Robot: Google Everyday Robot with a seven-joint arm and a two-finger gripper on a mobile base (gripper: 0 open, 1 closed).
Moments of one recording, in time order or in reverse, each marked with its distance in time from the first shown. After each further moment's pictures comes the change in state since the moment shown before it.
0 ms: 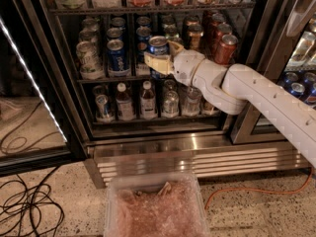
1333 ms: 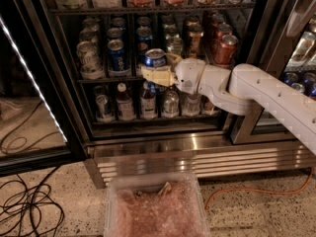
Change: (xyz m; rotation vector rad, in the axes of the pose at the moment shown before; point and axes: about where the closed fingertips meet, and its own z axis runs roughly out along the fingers) arm 0.007 0.044 -0.023 -0.195 0.060 0.105
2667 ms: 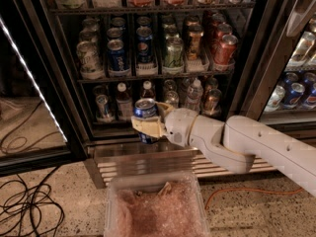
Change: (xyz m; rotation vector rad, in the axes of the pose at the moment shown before) arm 0.075 0.122 -0.028 0.058 0.127 0.135
